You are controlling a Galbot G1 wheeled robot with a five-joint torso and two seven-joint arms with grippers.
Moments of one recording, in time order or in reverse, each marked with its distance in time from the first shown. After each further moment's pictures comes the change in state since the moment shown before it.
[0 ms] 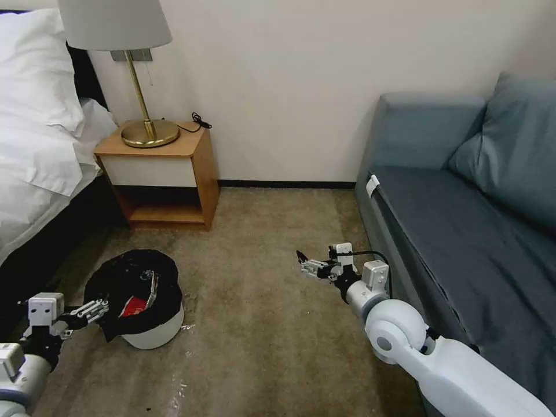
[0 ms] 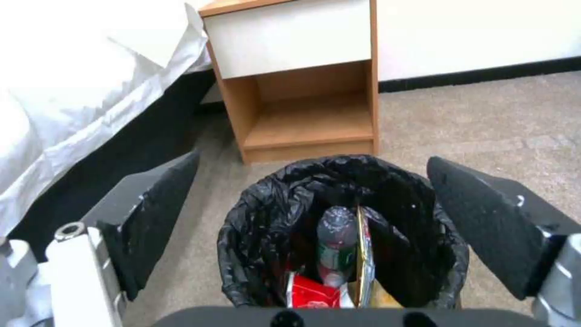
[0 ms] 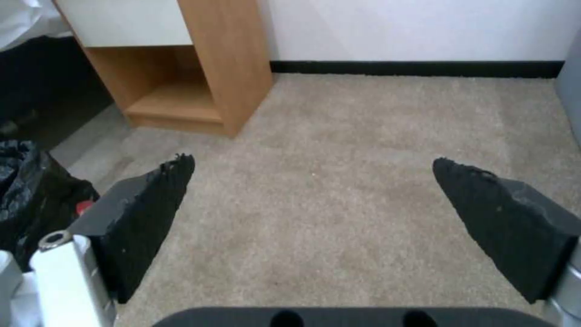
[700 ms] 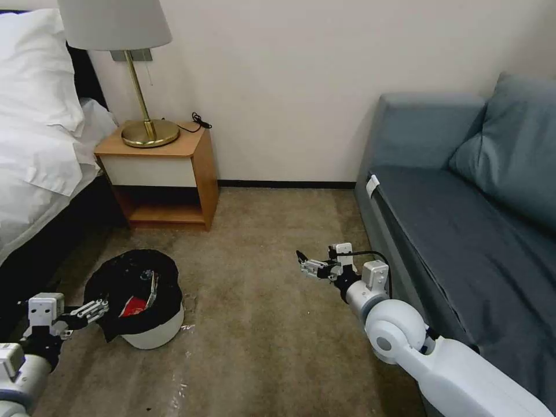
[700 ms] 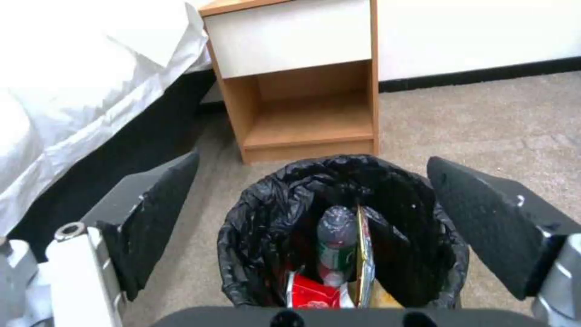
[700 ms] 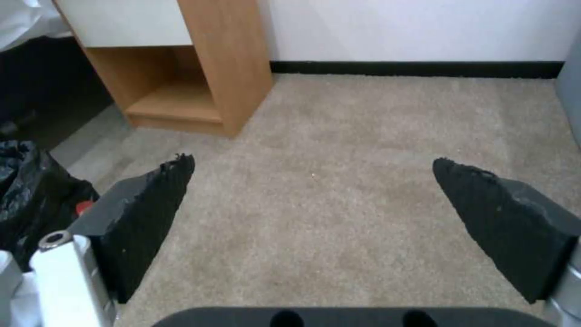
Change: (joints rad) left arm 0.000 0.000 0.000 0.000 -0.001 0.000 -0.001; right arm 0.000 0.000 -0.001 0.000 -0.001 0.001 0.000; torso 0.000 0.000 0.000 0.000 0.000
